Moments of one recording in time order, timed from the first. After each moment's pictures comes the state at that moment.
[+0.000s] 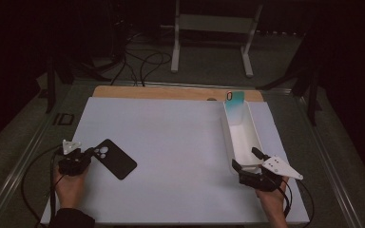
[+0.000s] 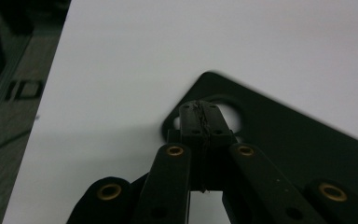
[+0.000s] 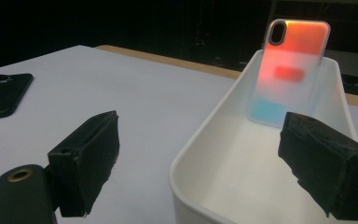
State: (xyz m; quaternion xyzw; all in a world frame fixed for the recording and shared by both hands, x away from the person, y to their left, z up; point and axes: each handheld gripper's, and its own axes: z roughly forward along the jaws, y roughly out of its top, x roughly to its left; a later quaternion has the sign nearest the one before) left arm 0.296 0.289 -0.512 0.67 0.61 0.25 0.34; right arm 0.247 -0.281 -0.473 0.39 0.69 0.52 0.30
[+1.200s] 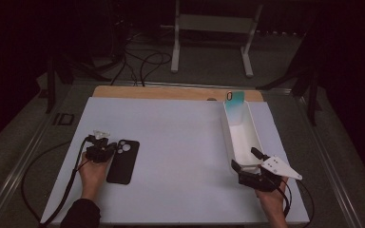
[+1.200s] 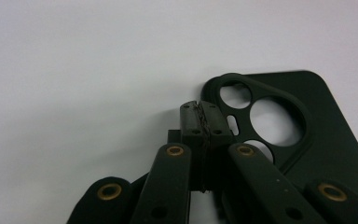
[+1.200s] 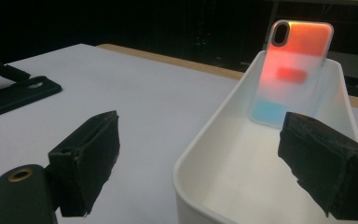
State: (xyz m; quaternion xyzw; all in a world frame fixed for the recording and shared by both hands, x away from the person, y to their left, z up) left arm 0.348 0.224 -0.523 0.75 0.56 0.20 0.31; right arm 0.247 -0.279 -0.473 0.39 0.70 0.52 0.30
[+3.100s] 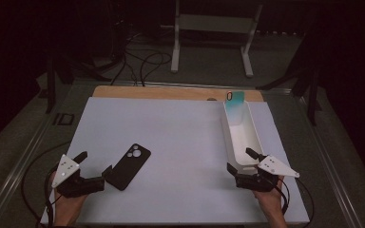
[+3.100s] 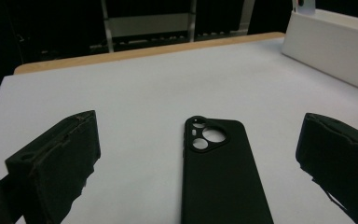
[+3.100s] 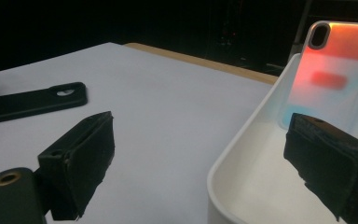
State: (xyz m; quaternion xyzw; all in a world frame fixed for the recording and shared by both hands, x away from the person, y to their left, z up) left arm 0.223 0.261 -0.472 0.69 0.44 0.28 0.49; right arm 0.249 -0.273 -0.472 0.36 0.71 0.54 0.27
